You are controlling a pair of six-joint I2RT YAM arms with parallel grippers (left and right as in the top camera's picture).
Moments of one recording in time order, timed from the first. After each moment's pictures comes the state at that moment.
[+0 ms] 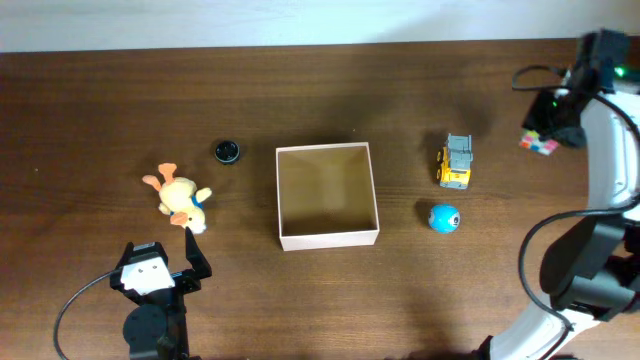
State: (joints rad) left arm 0.09 0.01 0.07 -0.22 -0.15 -0.07; right arm -0.29 1.95 1.84 -1.11 0.05 0.19
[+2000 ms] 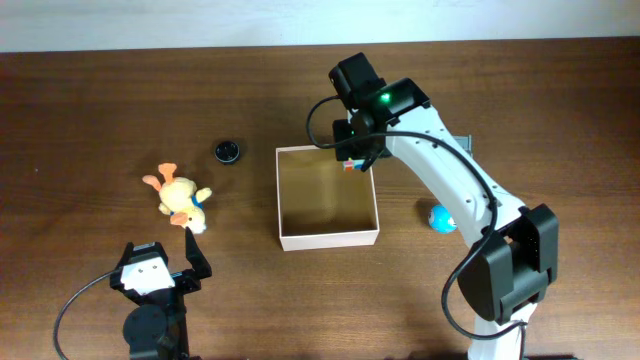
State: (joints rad) left arm 0.09 0.01 0.07 -0.22 -0.15 -0.07; right arm 0.48 2.00 1.85 -1.10 0.04 0.39
